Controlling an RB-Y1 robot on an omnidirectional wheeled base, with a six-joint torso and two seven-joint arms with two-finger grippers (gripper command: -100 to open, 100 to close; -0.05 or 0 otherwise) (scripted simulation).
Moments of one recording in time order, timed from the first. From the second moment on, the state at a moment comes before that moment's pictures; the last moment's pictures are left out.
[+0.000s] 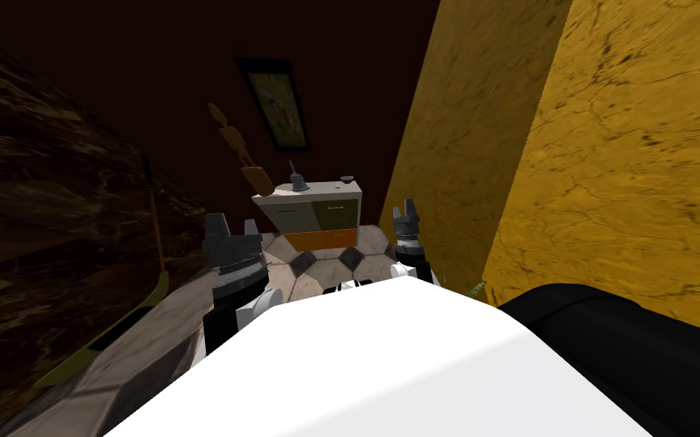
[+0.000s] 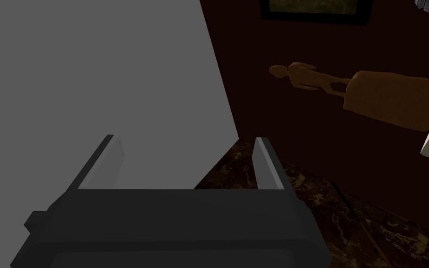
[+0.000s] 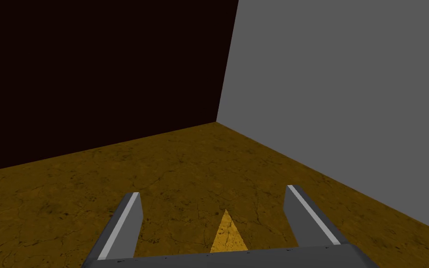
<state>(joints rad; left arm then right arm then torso) 0.52 0.04 0.06 -2.38 0.11 -0.49 -0.14 0.54 0.04 0.06 -2.36 0.04 -0.48 0.11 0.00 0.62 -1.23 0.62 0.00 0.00</state>
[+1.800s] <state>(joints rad) 0.40 0.11 0.16 -2.04 0.09 -0.43 -0.17 0.54 0.04 0.06 -2.35 0.04 -0.48 0.11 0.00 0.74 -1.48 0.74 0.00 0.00</state>
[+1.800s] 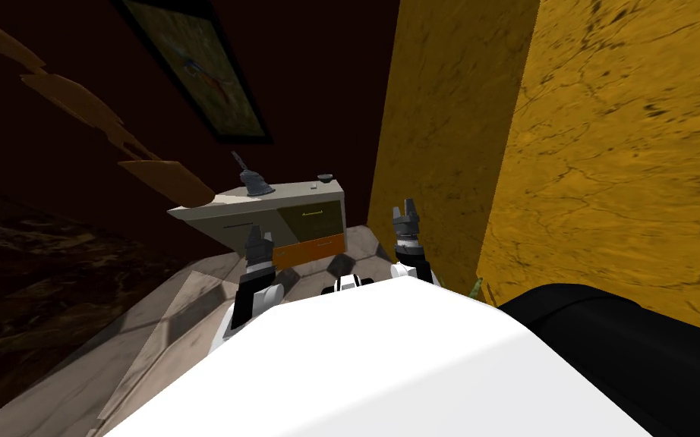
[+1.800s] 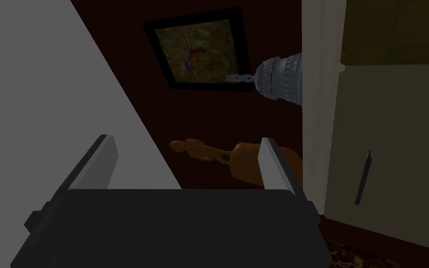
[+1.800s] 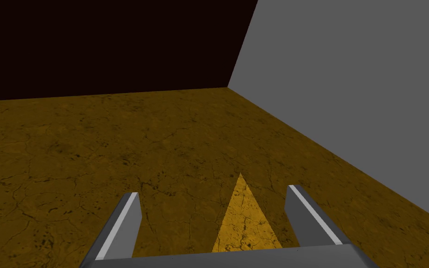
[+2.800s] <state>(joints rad) 0.32 0.11 0.21 -1.86 0.09 -0.40 -0.18 0.54 0.04 0.06 -2.35 0.04 -0.48 0.11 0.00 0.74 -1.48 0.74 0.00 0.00</state>
